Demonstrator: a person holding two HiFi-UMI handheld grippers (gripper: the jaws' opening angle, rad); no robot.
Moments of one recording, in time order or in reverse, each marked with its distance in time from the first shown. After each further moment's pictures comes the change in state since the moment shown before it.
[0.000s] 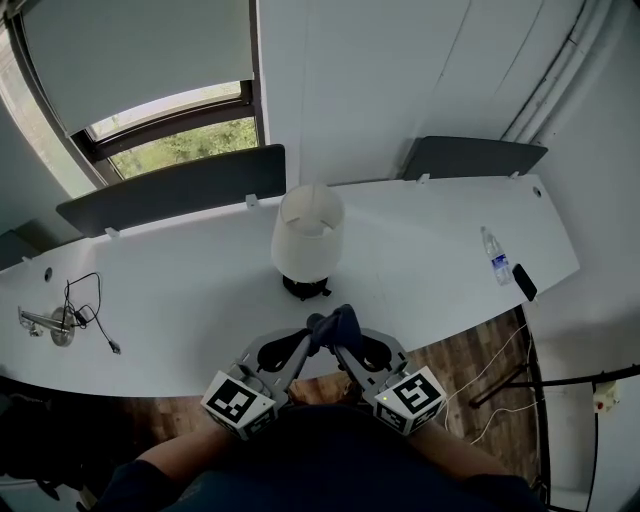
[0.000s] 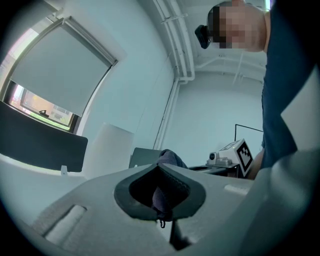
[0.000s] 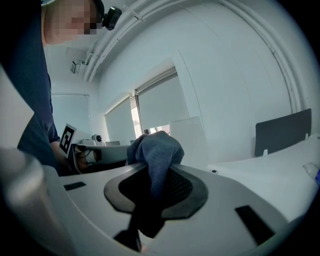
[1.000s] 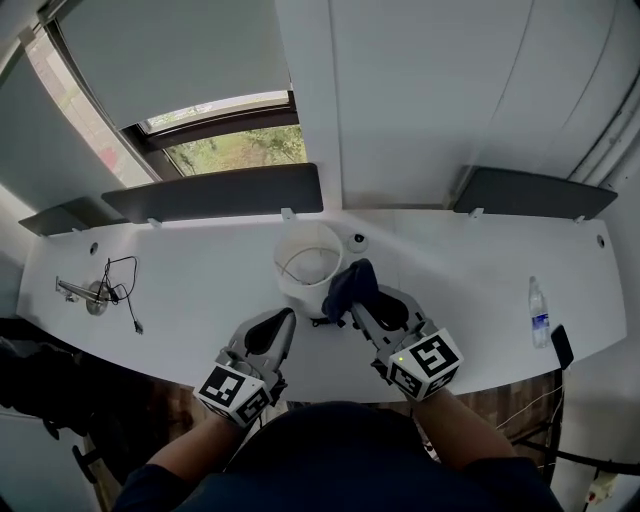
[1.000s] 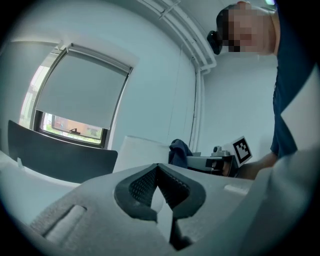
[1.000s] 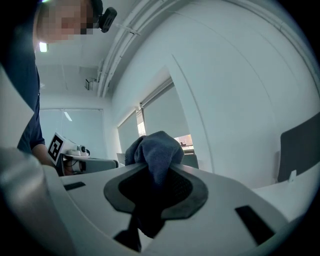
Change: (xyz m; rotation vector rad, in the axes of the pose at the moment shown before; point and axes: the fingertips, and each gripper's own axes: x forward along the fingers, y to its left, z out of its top) left arm 0.066 0.080 0.028 0.072 0.002 0.414; right arm 0.072 -0.136 0.083 -0.026 -0.133 0.223
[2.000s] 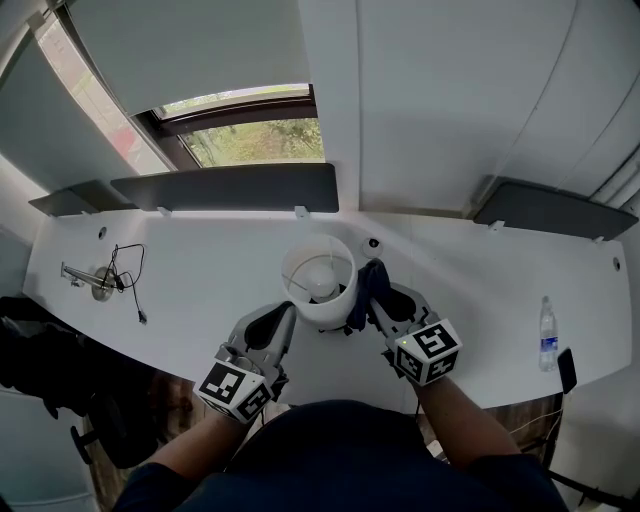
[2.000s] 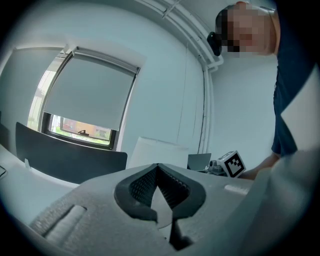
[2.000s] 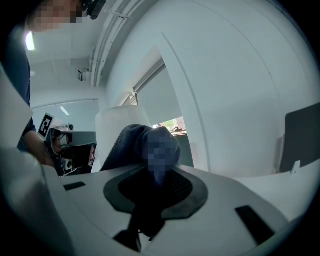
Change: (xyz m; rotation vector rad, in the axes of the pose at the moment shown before) left arm 0.020 0.032 0.005 -0.012 -0.014 0.104; right arm 0.039 -0.060 -0.058 0.027 0.158 0.001
